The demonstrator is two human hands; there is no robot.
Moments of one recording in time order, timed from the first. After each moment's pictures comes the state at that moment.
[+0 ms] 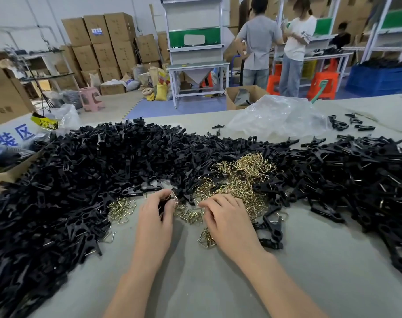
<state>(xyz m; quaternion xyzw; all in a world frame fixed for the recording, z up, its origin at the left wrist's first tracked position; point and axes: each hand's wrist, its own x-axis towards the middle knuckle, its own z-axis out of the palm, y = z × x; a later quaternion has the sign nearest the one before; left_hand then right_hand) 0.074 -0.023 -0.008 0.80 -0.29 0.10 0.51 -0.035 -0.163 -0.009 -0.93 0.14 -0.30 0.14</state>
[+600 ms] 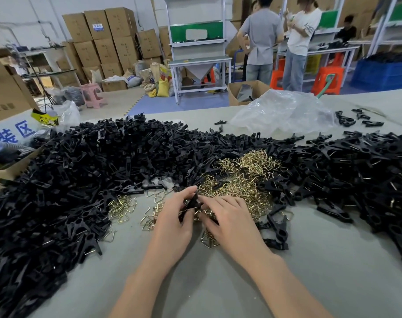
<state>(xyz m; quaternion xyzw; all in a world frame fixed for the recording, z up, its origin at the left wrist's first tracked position) 0.059 -0.036 -0.008 0.77 -0.40 0.05 0.50 -0.037 -0.164 -0.005 -0.94 0.11 -0.28 0.15</state>
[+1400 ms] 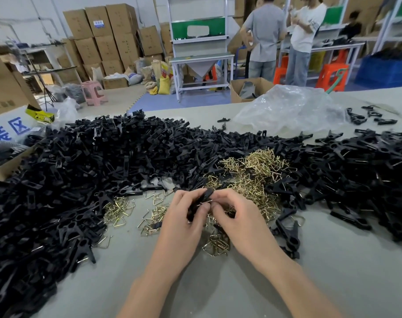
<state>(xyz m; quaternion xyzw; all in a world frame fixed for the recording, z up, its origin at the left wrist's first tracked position) 0.055 -0.052 0.001 0.76 -0.40 0.04 0.51 -0.034 -0.176 0.003 -0.83 0.15 -0.28 0.45</state>
